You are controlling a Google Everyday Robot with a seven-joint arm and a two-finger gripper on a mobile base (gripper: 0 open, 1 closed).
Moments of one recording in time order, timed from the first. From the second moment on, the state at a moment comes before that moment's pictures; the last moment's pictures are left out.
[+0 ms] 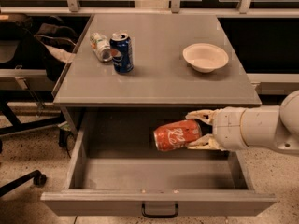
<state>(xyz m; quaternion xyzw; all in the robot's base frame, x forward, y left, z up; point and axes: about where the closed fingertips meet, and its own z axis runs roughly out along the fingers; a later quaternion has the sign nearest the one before) 0.465 -0.125 0.796 -0.69 0.59 0.01 0.42</state>
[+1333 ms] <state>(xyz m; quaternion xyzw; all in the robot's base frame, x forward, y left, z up) 0.463 -0.132 0.702 -0.67 0.63 0.04 0.38</state>
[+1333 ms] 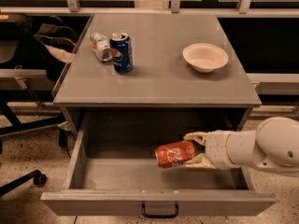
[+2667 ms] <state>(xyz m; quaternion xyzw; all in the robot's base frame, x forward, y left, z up) 0.461 -0.137 0.667 -0.68 0.66 0.03 0.33</state>
